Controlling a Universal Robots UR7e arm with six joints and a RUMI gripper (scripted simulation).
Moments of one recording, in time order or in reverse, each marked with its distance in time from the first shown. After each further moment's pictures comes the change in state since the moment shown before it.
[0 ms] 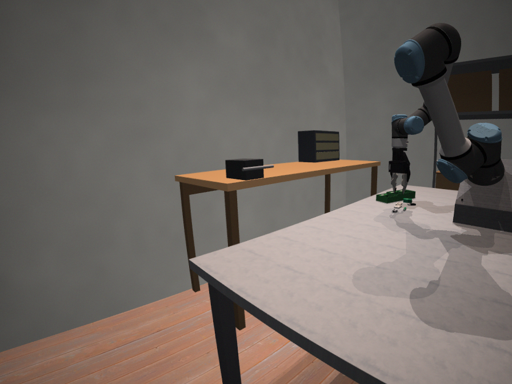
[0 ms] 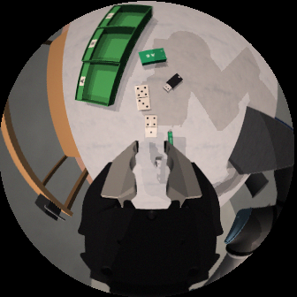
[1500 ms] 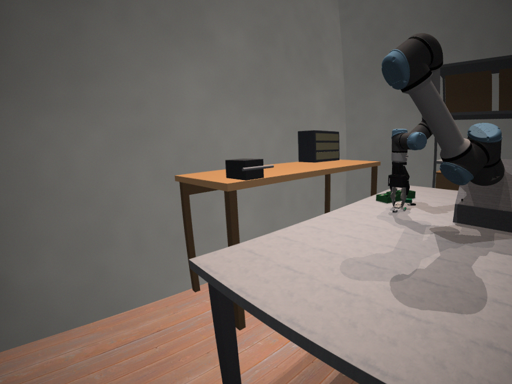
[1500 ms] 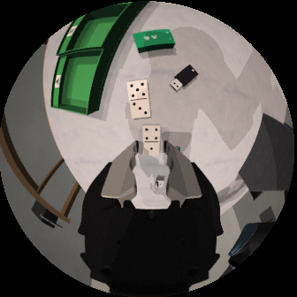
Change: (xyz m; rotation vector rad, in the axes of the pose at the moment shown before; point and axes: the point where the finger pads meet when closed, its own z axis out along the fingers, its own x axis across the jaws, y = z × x) arm 0.000 0.000 0.066 0.000 0.000 0.000
